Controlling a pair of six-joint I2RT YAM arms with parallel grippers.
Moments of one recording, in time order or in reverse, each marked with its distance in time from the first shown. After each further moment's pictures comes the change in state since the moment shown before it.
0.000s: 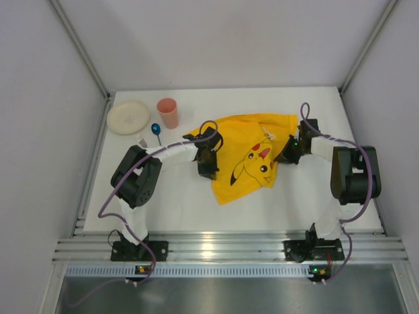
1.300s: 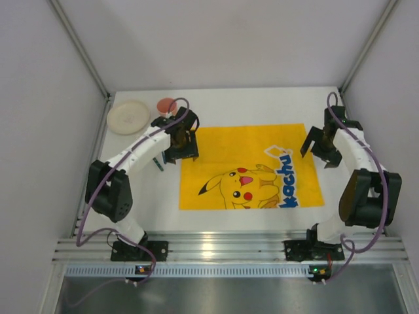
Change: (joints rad) left arm 0.163 -0.243 0.059 -0.348 -0.253 0.068; right arm -0.128 -0.216 0.188 -0.564 0.466 -0.188
